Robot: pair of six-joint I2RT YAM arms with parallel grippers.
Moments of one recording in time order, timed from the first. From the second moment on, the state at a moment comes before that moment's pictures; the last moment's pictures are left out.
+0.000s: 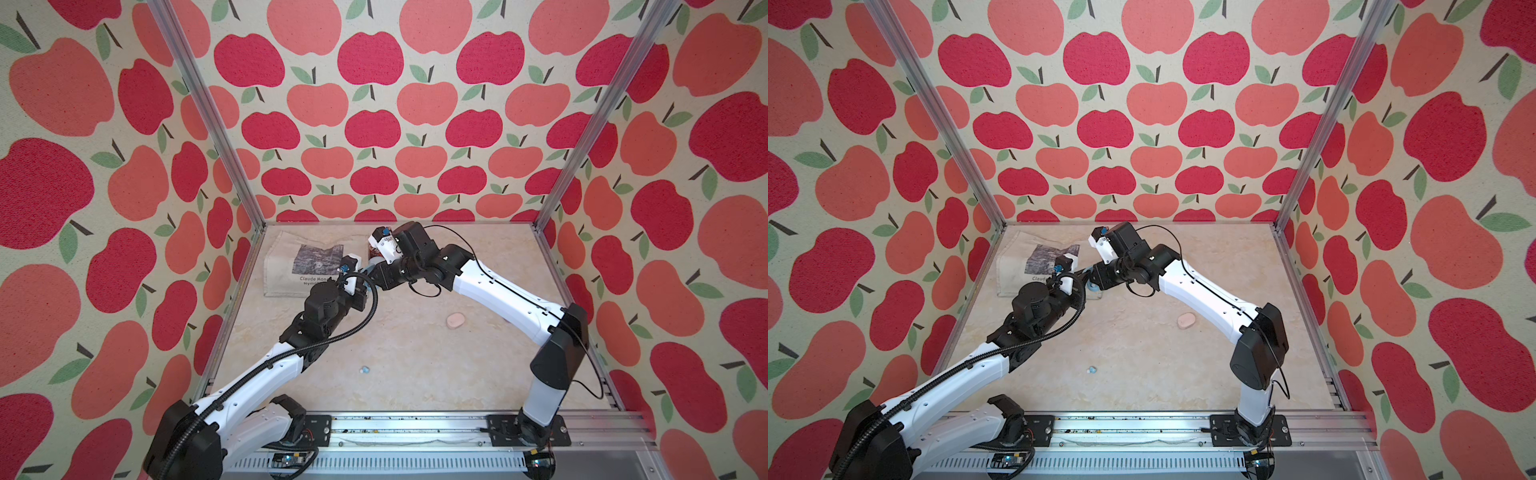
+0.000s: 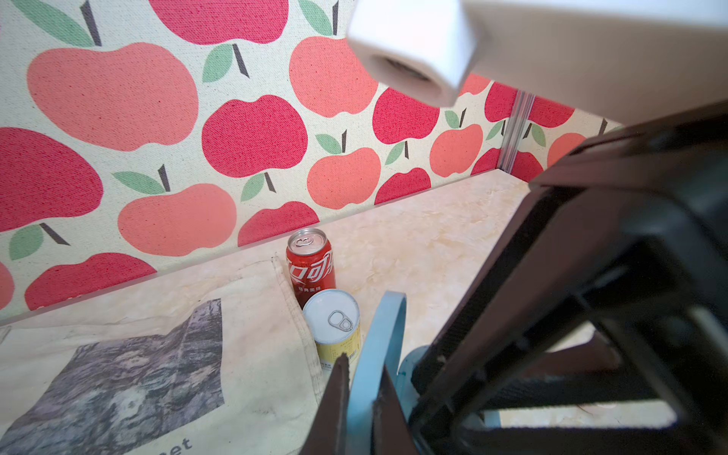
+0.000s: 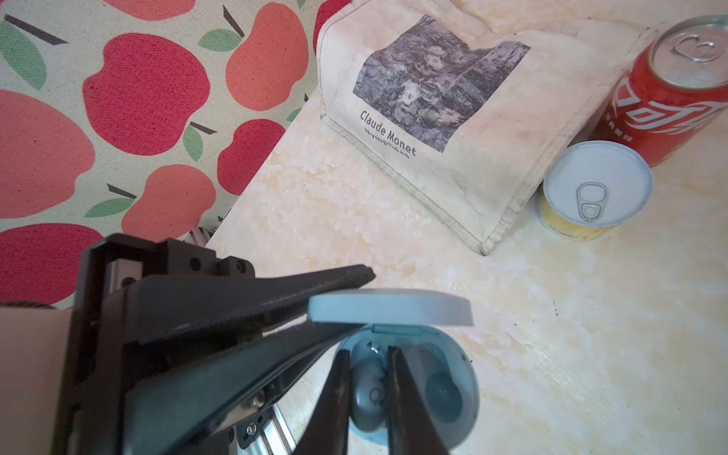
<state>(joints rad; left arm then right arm) -0.58 1.03 0.61 0.26 -0.11 0.00 0.92 1.80 1.75 -0.68 -0.30 0.33</state>
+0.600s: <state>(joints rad) -0.58 1.03 0.61 0.27 -0.11 0.00 0.92 1.80 1.75 -0.68 -0.30 0.33</state>
